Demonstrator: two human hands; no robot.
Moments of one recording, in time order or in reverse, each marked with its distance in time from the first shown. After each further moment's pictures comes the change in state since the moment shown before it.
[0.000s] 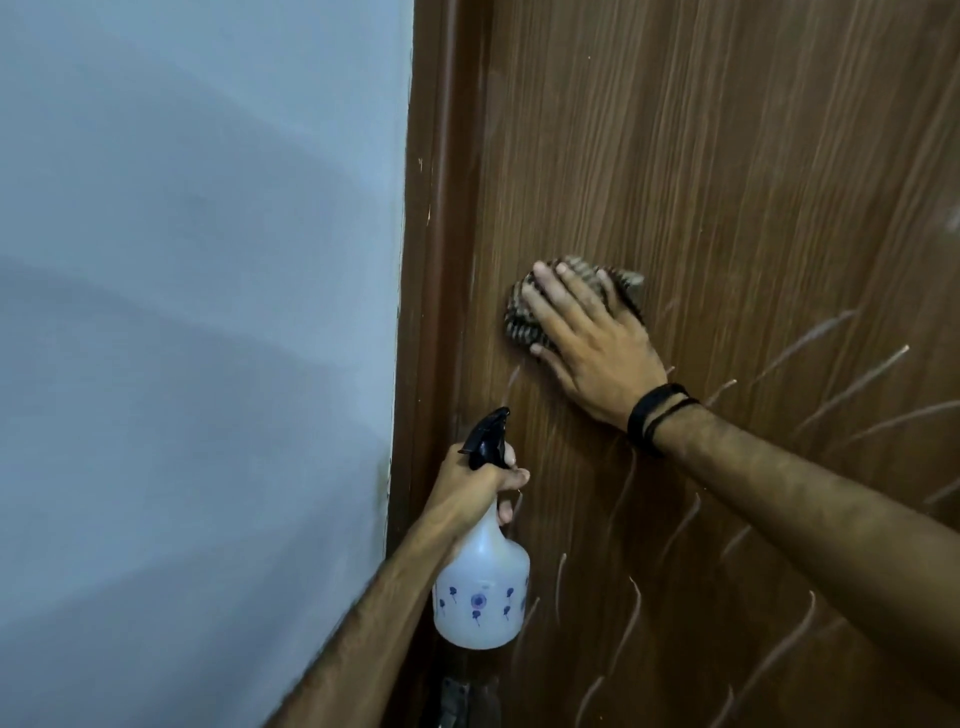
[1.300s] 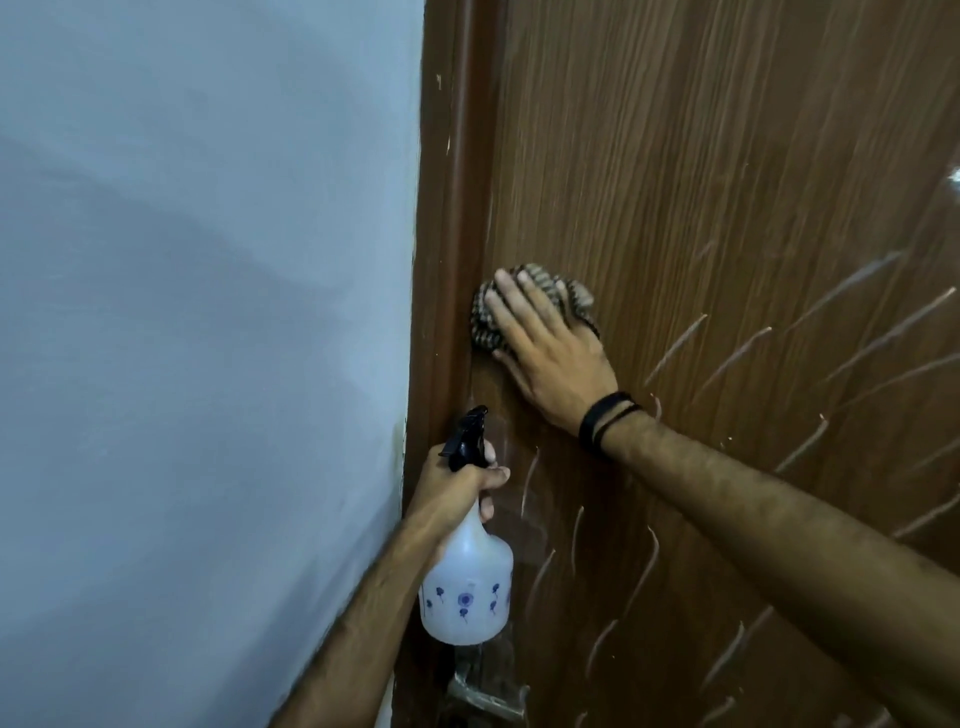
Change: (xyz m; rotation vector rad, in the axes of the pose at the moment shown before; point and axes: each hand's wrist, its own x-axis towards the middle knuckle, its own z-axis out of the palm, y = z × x) left_hand -0.011 -0.045 -0.040 -0.073 0.051 -0.082; right_hand -0.012 -0.087 0.031 0.105 0.003 0.028
